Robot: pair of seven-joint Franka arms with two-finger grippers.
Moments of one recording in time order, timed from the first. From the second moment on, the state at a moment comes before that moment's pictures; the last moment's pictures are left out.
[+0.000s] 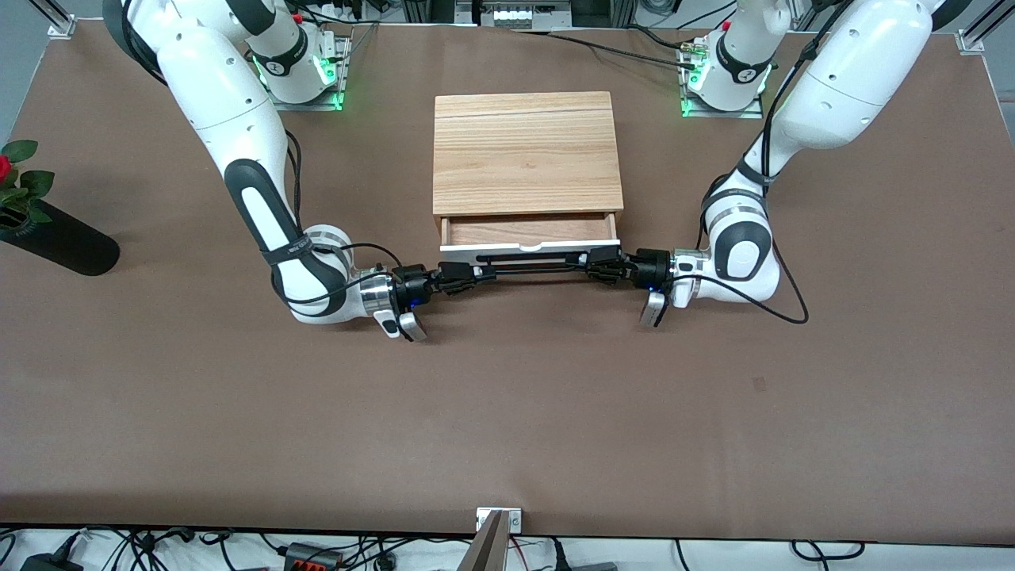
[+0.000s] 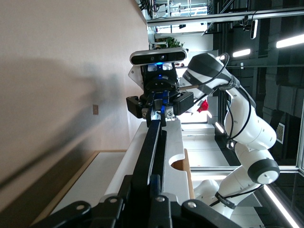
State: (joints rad) left arm 0.02 0.69 -0.30 -1.90 -1.51 1.87 1.05; right arm 0.26 0.87 0.14 -1.62 1.65 1.77 -0.91
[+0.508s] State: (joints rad) left arm 0.02 0.74 -0.29 -1.81 -1.51 1.87 1.03; right arm 0.26 0.87 0.14 -1.62 1.76 1.84 -0.91
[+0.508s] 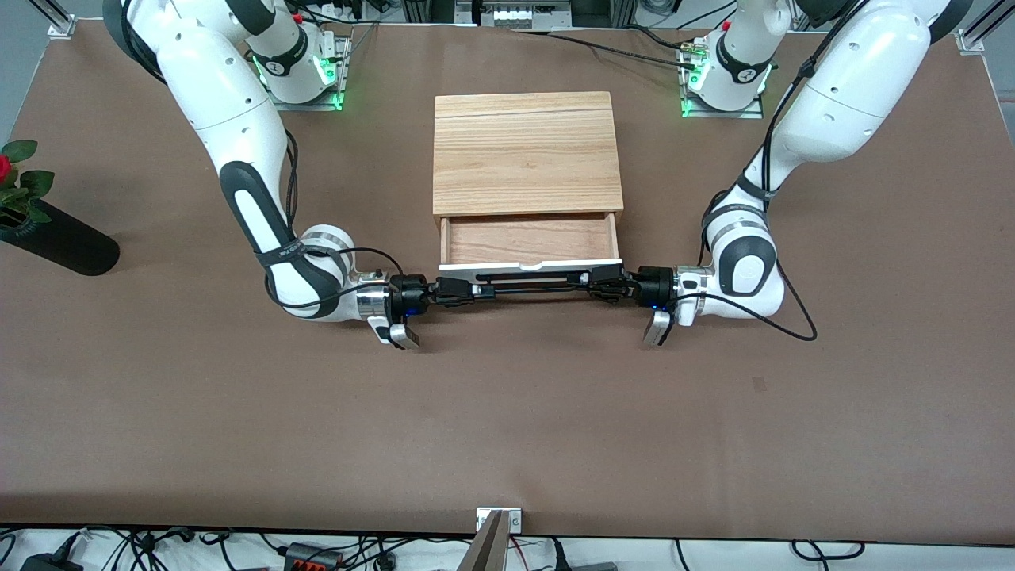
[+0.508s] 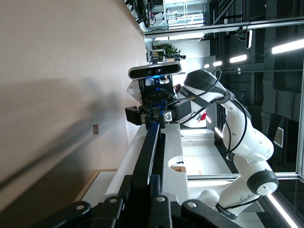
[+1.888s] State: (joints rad) left arm 0.05 0.71 -0.25 -1.54 -1.08 1.86 0.68; right arm 0.21 0.86 0.05 -1.51 1.48 1.87 -0.53
